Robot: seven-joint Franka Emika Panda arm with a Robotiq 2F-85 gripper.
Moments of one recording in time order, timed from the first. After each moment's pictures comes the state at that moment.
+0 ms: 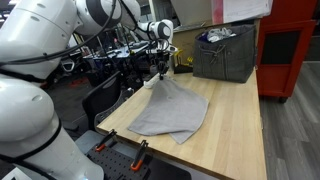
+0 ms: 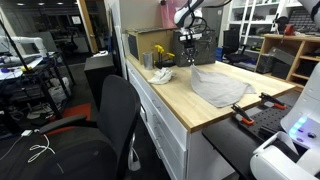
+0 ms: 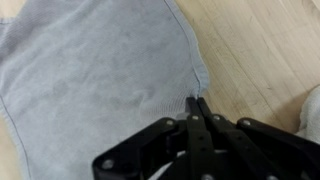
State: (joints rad) arm 0.02 0.87 -0.06 -1.23 0.15 1.66 0.47
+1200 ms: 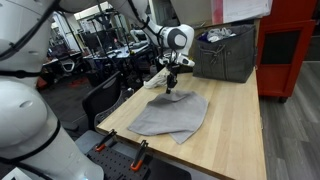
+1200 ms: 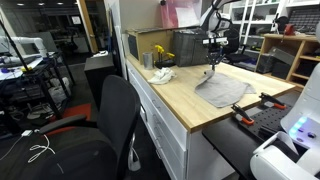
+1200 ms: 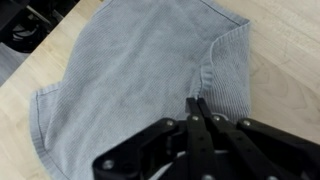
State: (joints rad) arm -0.11 0.62 -0.15 -1.76 0.30 1.88 0.47
